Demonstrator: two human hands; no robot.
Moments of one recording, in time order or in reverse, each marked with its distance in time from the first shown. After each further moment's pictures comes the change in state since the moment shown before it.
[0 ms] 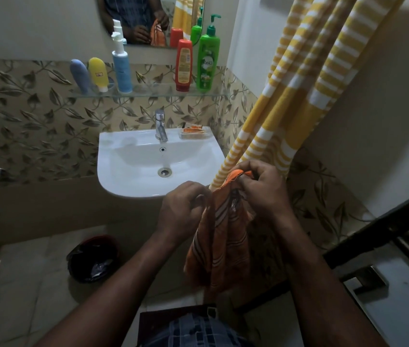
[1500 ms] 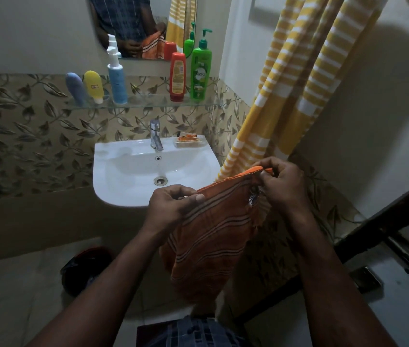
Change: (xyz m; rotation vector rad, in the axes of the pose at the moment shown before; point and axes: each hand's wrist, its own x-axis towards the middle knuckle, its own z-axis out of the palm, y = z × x) left_hand 0.019 0.001 -0.022 -0.554 -0.056 -0.553; right_hand 0.015 0.015 -0.036 -0.068 0.166 0.046
